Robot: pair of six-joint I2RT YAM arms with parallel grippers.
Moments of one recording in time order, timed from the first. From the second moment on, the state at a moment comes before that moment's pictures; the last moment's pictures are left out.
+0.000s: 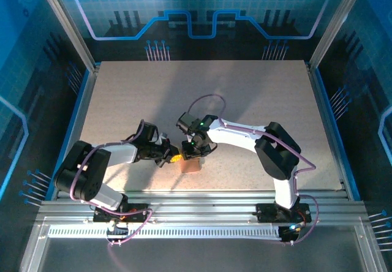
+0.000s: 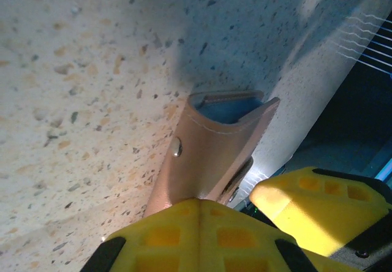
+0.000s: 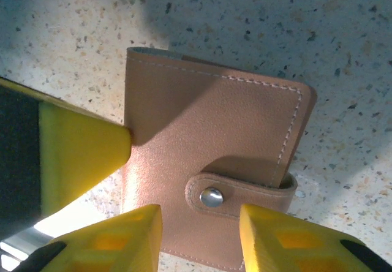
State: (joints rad) left arm -0.30 1.51 0.48 0.03 0.78 -1.10; right arm 0.92 1.94 1.41 -0.81 -0.16 0.65
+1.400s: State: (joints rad) left arm -0.28 1.57 0.48 0.07 0.83 -1.10; right arm 1.01 2.04 1.52 -0.93 0.05 0.63
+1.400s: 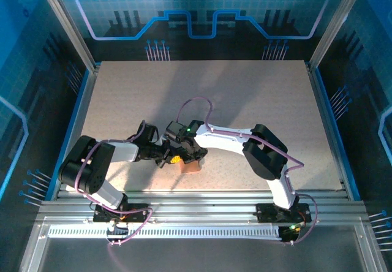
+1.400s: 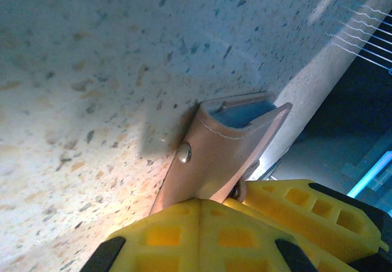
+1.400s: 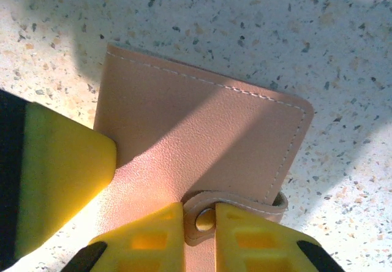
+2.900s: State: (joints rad) left arm -0.37 1.74 1.21 -0.32 0.65 -0.92; right arm 0.57 1.46 0.97 -0.54 -0.20 0.61
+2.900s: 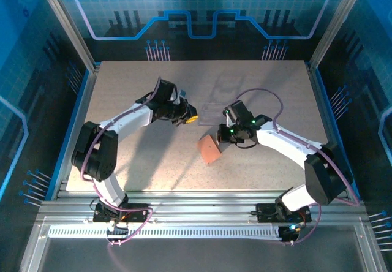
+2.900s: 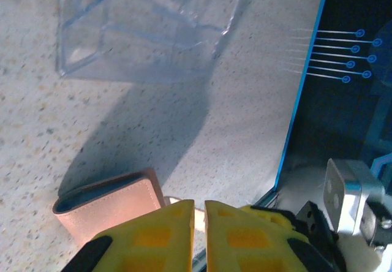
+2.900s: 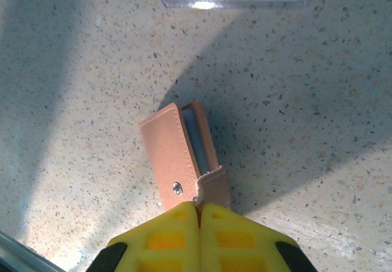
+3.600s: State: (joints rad) left arm -0.38 1.72 1.30 -0.38 0.58 -0.90; right arm 0.60 1.35 0.91 -0.36 -0.26 0.75
